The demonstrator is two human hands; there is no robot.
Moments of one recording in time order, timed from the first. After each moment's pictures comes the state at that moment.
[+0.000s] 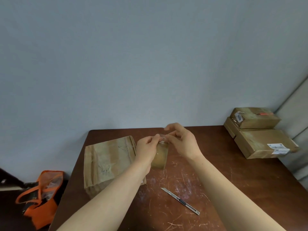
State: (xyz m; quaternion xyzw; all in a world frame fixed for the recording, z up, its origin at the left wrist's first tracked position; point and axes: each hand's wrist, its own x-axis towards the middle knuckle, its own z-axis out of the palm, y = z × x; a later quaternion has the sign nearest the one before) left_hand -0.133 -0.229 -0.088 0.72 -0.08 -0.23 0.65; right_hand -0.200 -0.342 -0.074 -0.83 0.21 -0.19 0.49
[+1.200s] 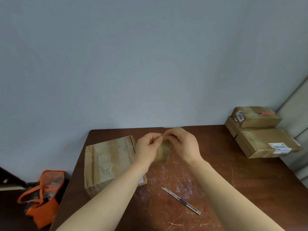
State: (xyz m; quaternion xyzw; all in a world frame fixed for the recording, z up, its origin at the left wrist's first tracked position) left_hand -0.130 -0.226 -0.093 0.73 -0.18 -0.18 0.63; right_hand -0.200 -0.342 -0.084 -0.88 0.18 -0.23 0.37
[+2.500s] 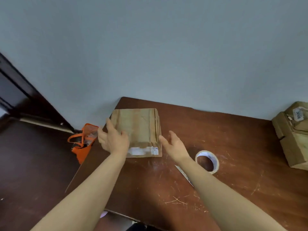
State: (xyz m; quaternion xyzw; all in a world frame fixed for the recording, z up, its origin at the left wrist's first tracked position) left_hand -0.119 -0.125 -0.147 0.90 0.19 0.06 0.38; right_hand -0.184 -0.297 -0.168 -0.84 0.19 0.08 0.49
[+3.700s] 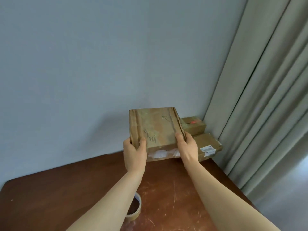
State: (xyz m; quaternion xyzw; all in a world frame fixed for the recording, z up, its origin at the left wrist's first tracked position) left_hand -0.210 -0.413 -0.060 0.73 -0.14 -0.13 0.65; right_hand -0.317 -0.521 -0.047 -0.65 0.49 -0.34 0.47
